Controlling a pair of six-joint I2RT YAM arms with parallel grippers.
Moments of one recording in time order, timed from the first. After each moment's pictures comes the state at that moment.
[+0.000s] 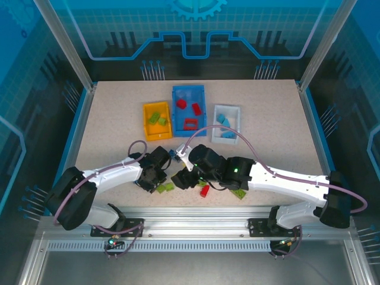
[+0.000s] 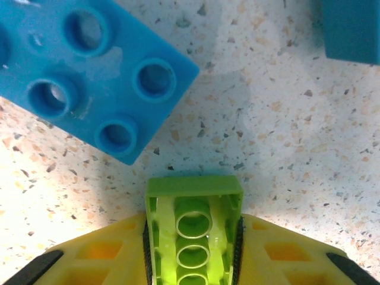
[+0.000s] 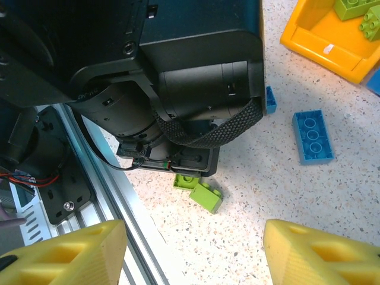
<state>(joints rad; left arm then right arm) -0.62 1.38 0.68 -0.74 -0.02 -1.46 1.16 1.30 1.07 -0.45 0.05 0.30</state>
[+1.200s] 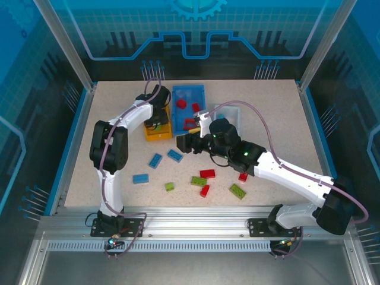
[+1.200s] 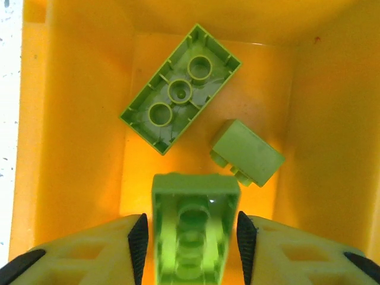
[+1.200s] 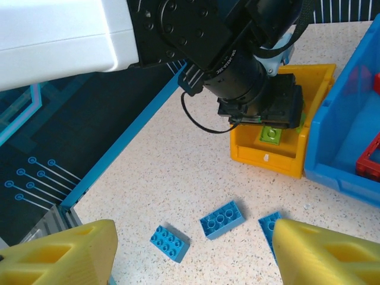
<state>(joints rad) -0.27 2.07 1.66 -0.82 -0.23 -0.58 0.88 1.29 1.05 -0.12 -0.04 0.49</state>
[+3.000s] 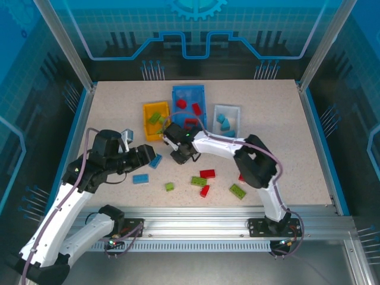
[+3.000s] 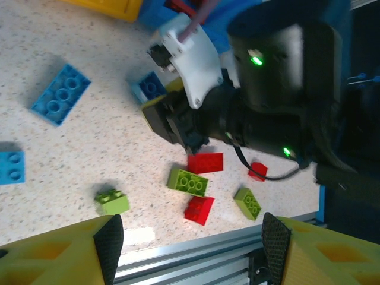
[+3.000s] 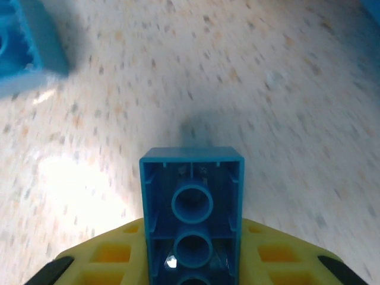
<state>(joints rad) -0.35 0.79 0.97 -0.93 0.30 -0.82 0.88 2.04 1.55 -0.72 0.08 0.09</state>
